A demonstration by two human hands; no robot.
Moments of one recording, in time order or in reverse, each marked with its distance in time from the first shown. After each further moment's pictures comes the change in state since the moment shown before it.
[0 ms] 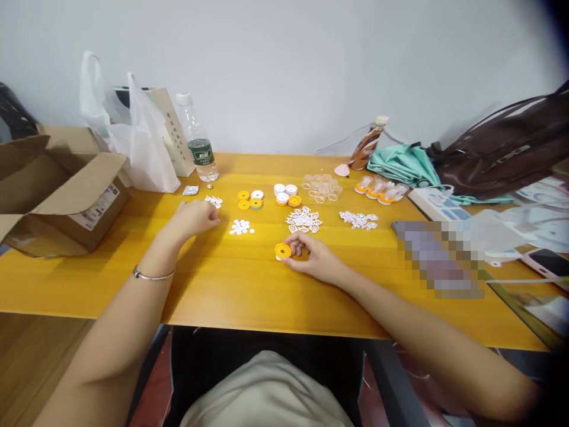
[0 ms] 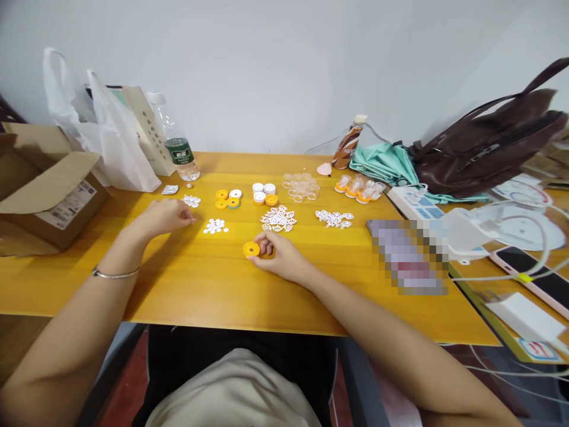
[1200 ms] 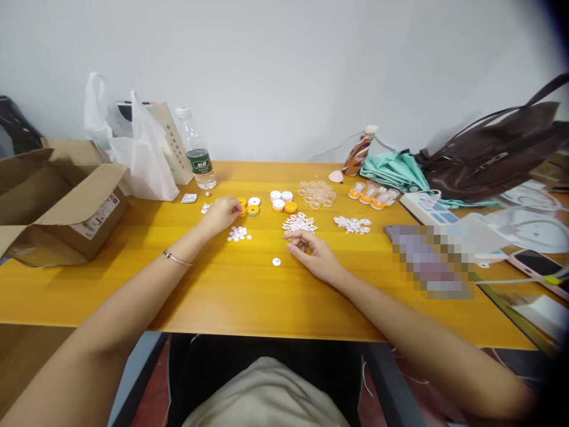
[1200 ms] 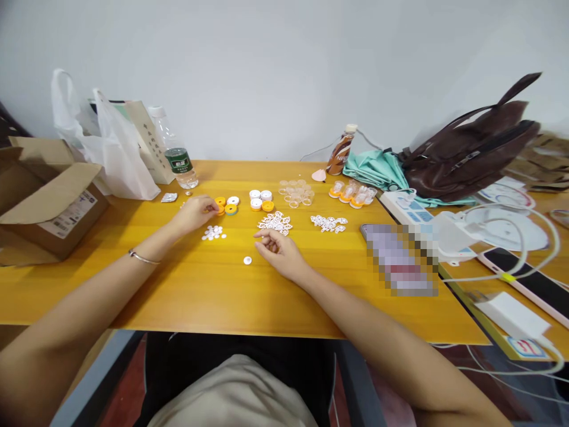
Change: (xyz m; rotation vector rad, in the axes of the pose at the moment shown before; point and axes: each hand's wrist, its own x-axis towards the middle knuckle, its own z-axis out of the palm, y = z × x) left_hand 0.052 0.029 0.025 -0.409 0.325 0.303; right_hand 0.004 0.002 -0.007 0.116 0.155 0.065
